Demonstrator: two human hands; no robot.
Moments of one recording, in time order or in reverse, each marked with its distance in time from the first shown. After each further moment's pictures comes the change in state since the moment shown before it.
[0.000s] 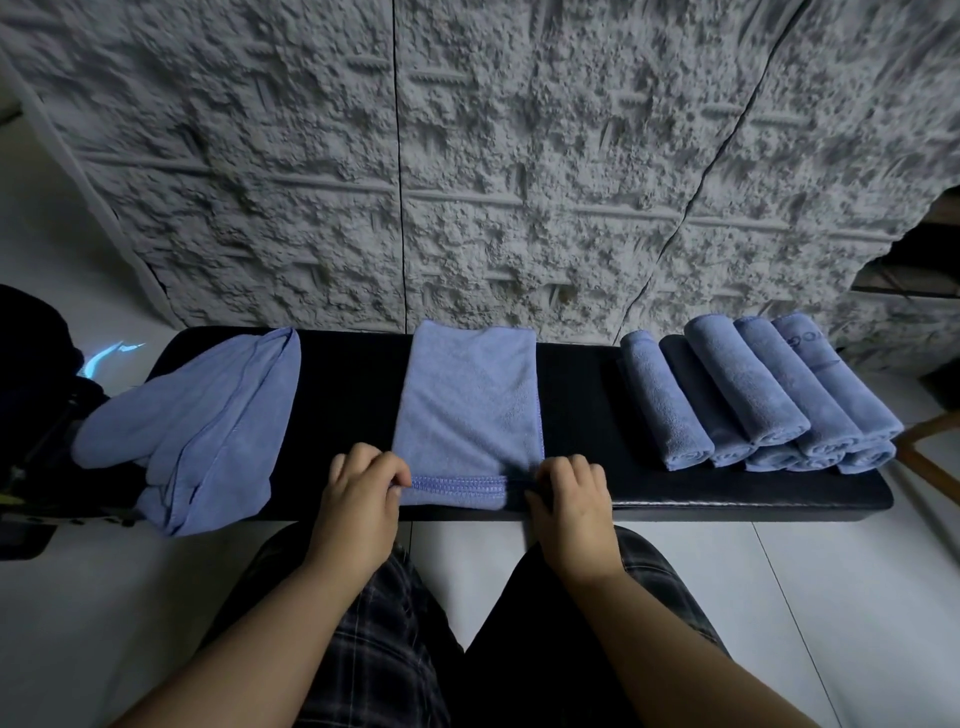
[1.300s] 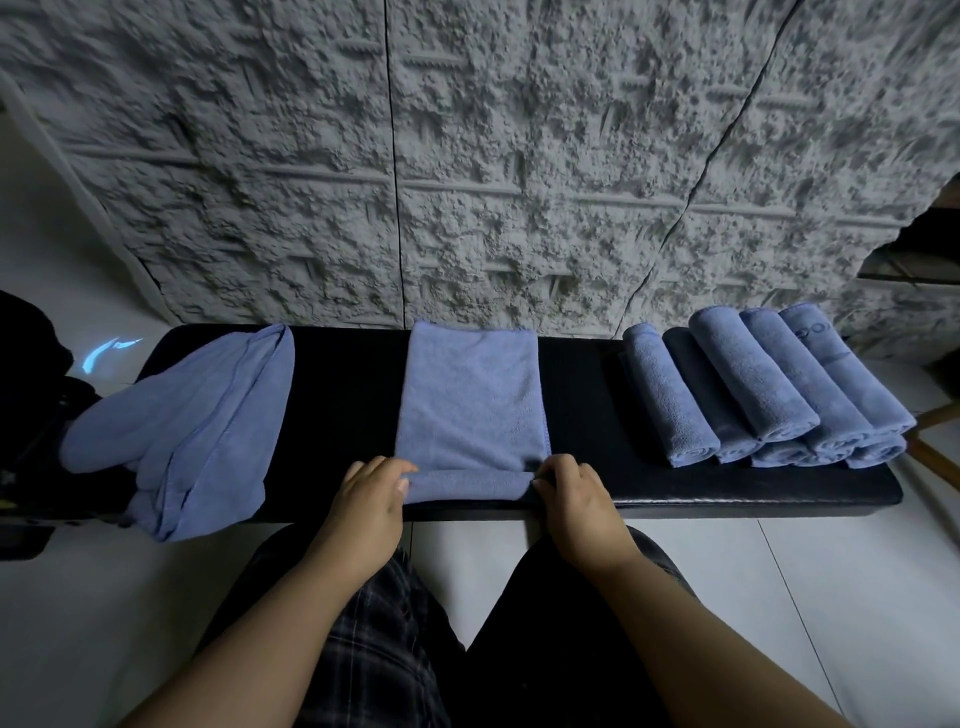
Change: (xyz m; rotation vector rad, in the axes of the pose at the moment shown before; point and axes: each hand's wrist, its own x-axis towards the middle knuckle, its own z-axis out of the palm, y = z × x) left_hand 0.007 -0.001 0.006 -0.068 -0.206 -0.026; right_hand 0.013 0.016 -0.001 0.021 -0.239 -0.038
